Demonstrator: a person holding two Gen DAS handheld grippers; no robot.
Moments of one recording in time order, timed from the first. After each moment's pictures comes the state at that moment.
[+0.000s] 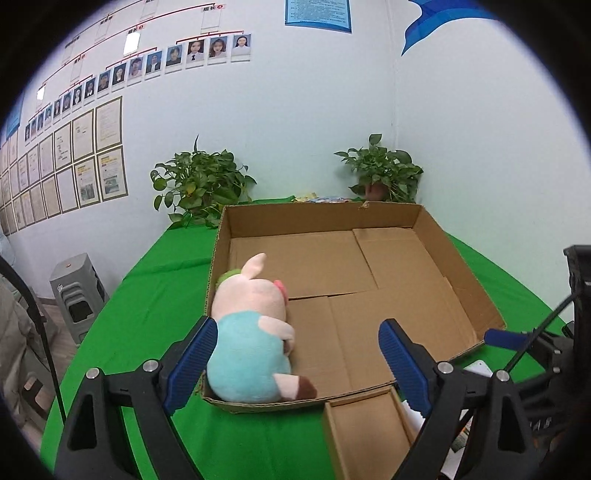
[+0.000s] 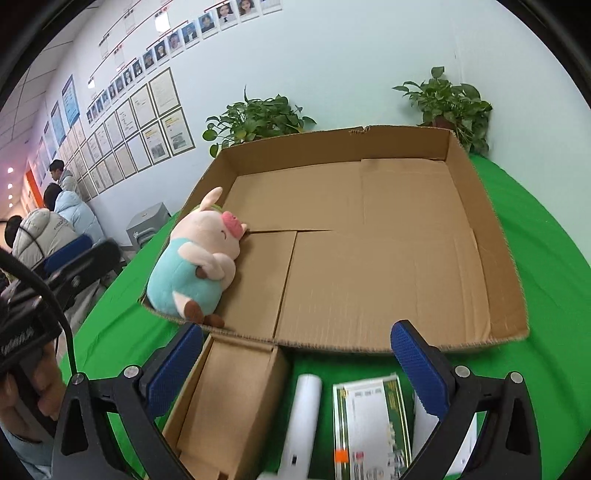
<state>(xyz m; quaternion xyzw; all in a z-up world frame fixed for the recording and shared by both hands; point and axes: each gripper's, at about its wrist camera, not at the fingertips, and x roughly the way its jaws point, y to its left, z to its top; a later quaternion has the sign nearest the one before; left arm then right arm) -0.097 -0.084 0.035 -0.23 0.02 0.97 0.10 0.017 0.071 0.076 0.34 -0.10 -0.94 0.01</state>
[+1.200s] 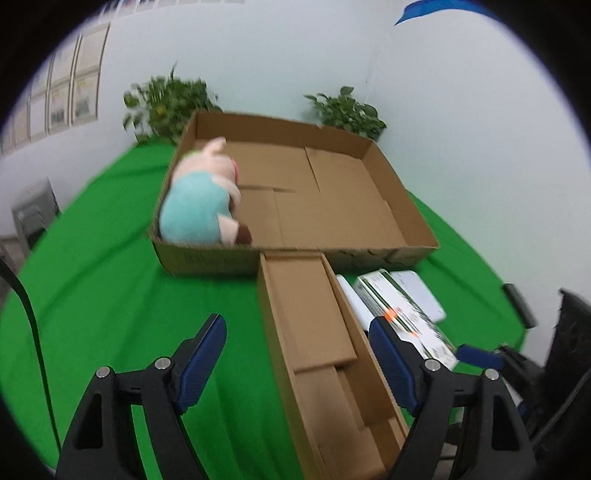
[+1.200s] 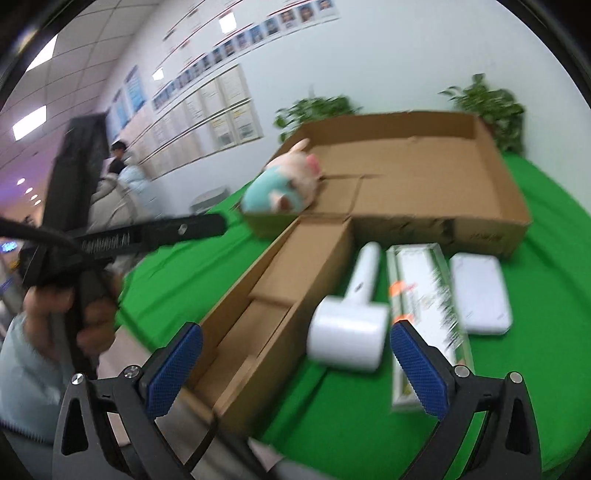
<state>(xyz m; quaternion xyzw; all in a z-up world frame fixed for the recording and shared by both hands) -0.019 -0.101 -0.026 -0.35 -0.06 0.91 0.20 0.169 0.061 0.010 0.32 -0.08 -0.93 0.16</state>
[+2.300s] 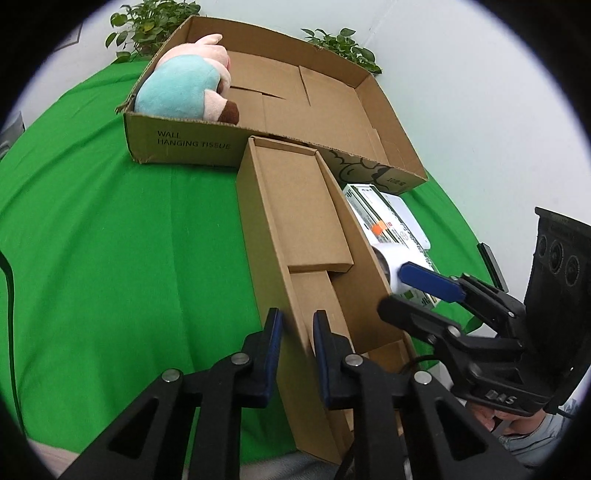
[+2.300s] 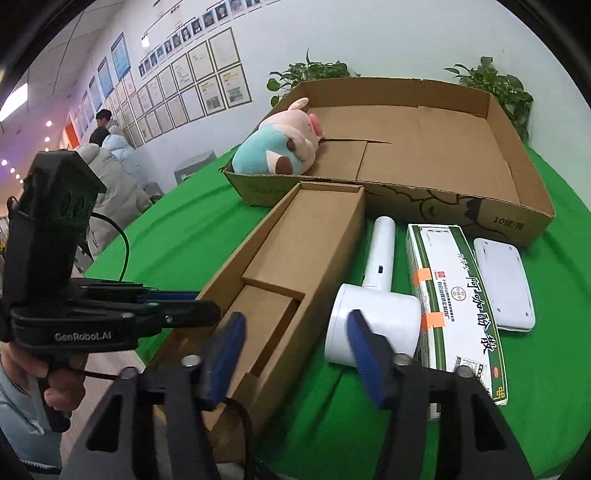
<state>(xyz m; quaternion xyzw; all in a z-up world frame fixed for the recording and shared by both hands) -0.001 -0.109 -0.085 -0.47 -0.10 0.84 0.25 0.123 0.025 -0.005 0.39 -0.05 -0.91 0.12</state>
